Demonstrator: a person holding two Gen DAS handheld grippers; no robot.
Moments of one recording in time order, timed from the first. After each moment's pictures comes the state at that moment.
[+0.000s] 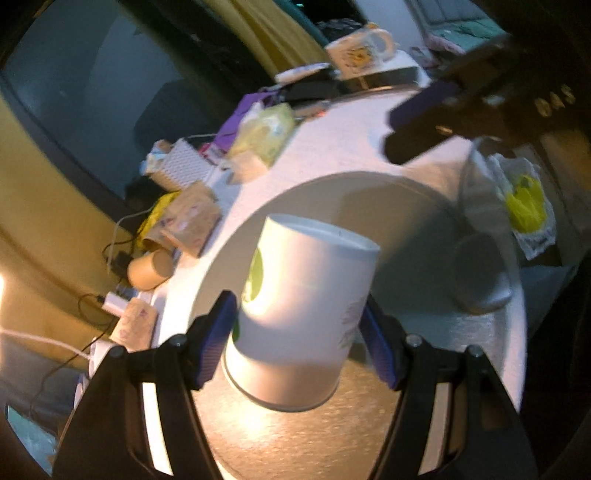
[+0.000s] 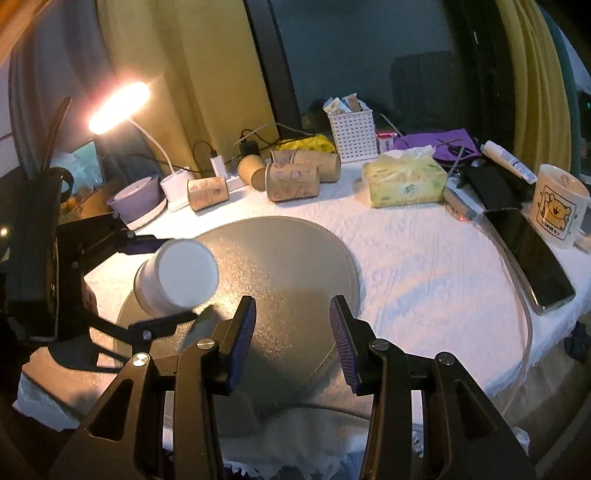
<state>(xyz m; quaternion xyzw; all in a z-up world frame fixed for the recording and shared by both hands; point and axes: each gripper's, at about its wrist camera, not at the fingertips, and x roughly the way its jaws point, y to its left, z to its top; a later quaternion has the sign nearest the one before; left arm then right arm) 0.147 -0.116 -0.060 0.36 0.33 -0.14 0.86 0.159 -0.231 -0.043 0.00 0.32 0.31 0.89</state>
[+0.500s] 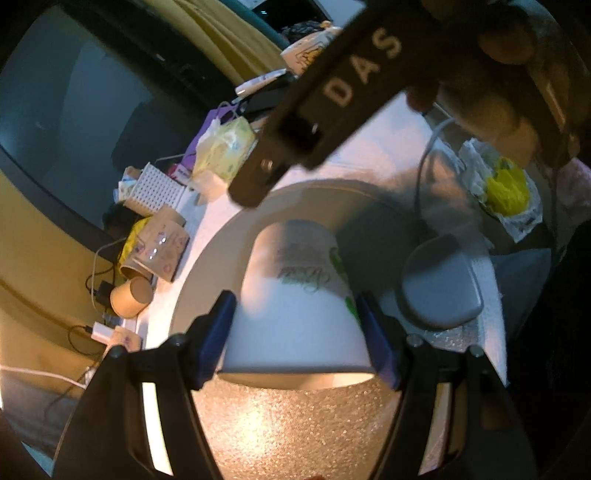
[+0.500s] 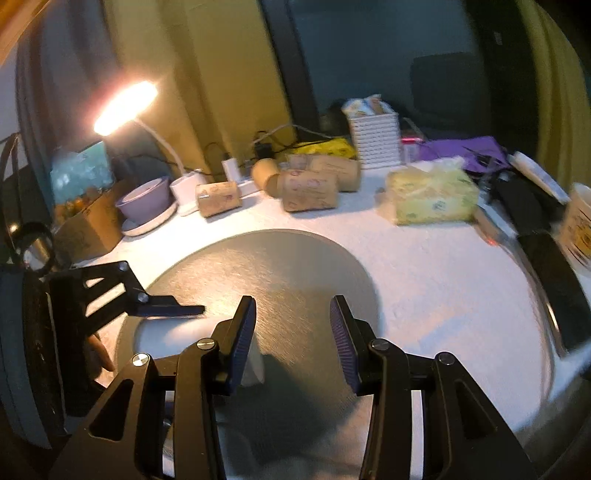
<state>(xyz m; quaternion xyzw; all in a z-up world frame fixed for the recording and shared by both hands) 0.141 -0.140 -0.074 0.39 0.32 -0.18 0.84 0.195 -0.207 -0.041 0.00 0.32 0.36 0.87</state>
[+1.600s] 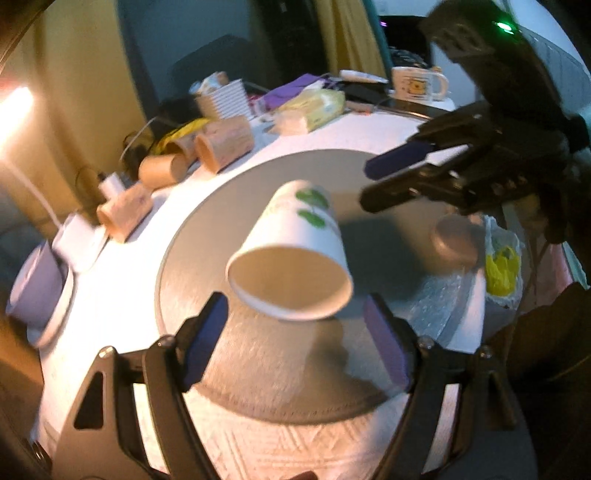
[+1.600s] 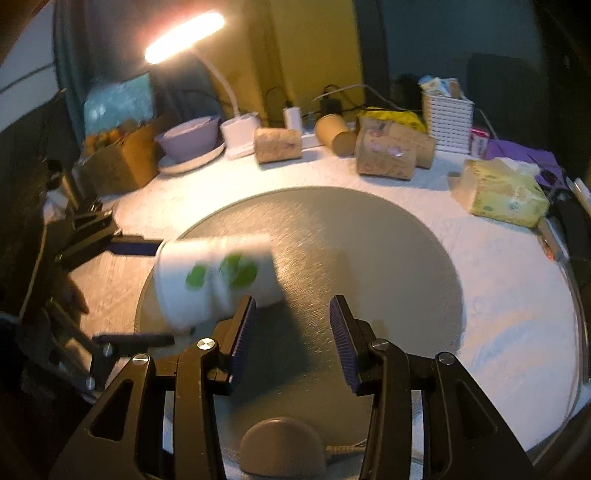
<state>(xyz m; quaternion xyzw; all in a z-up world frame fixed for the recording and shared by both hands) 0.095 -0.031 -0.058 0.15 0.38 -0.10 0.91 0.165 -0.148 -0.056 -0.11 0.35 0.43 0.83</state>
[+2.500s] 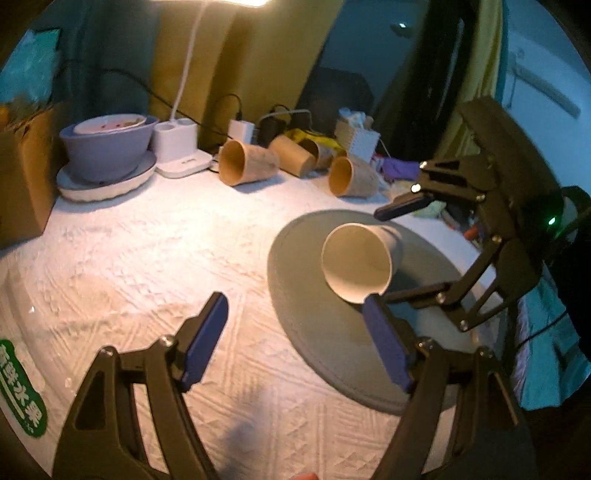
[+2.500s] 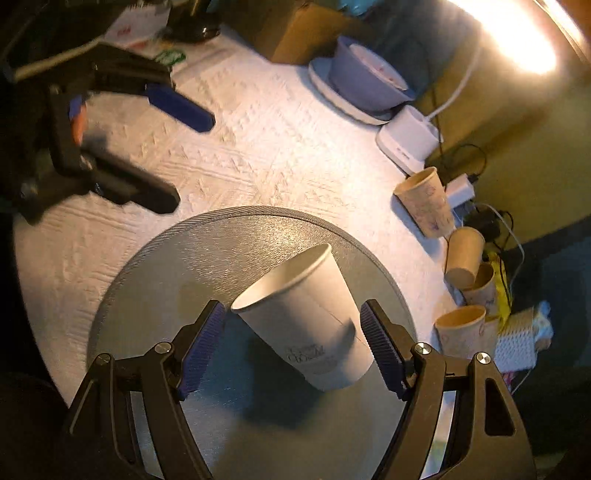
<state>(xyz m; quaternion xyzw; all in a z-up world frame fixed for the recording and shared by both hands) 0.055 0.112 -0.050 -0.15 0.31 0.01 0.94 0.142 0.019 -0.053 -0.54 0.23 0.52 0.62</state>
